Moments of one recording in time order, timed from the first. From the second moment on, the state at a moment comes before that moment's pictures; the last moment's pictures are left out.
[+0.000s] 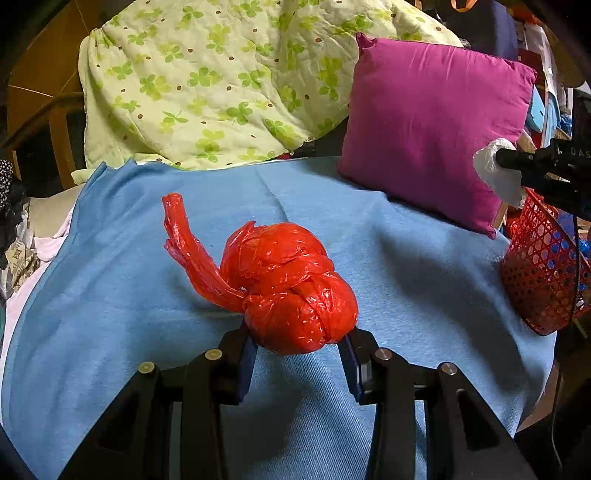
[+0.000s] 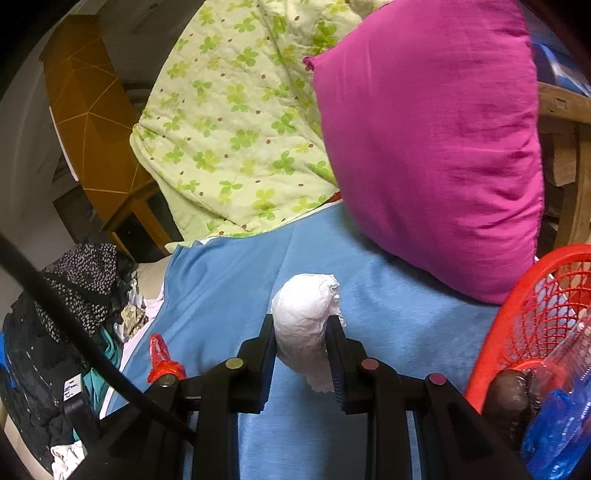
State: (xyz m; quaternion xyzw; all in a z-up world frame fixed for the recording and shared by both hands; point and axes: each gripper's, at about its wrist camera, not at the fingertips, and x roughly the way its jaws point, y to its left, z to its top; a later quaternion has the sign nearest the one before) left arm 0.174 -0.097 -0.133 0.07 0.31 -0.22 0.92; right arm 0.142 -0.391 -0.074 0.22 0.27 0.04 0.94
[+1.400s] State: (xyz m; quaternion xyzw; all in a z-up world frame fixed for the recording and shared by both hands) left arm 0.074 -0.197 -0.027 0.08 0.21 -0.39 0.89; right arm -0.033 -0.478 -0.033 0.34 0.09 -0.01 0.94
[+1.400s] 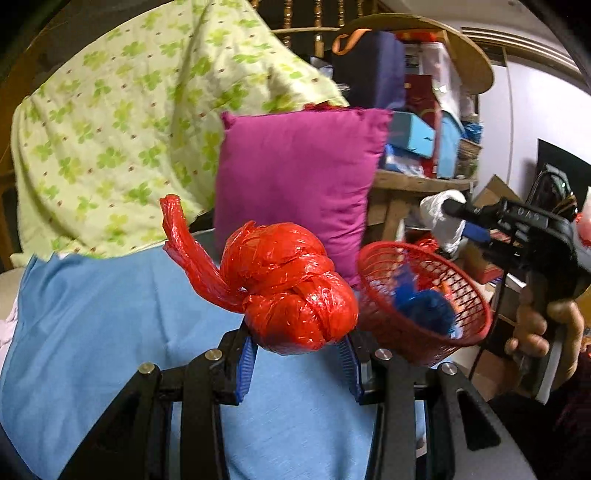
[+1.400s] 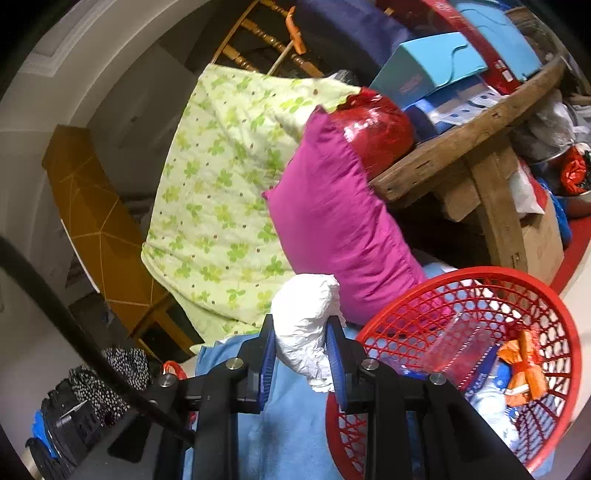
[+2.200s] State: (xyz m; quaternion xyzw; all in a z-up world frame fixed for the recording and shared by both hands) left arm 0.040 -0.284 0.002 0.15 0.17 -0.39 0.89; right arm -0.078 -0.512 -0.043 0.36 0.05 -0.06 0.93
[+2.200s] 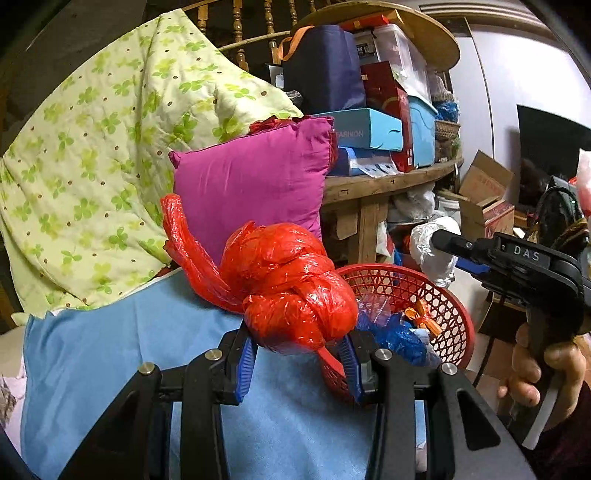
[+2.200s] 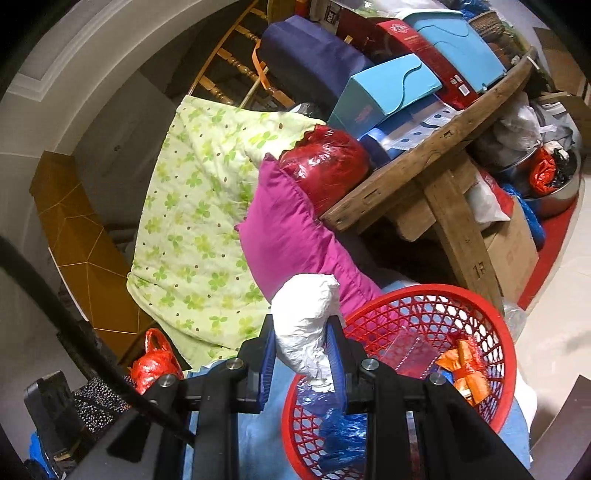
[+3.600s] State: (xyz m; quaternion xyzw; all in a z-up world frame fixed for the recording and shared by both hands) left arm 0.048 -0.362 -0.007 0.20 0.18 -0.45 0.85; right arm -0.090 -0.539 -0.060 0.37 0.06 -0.11 0.92
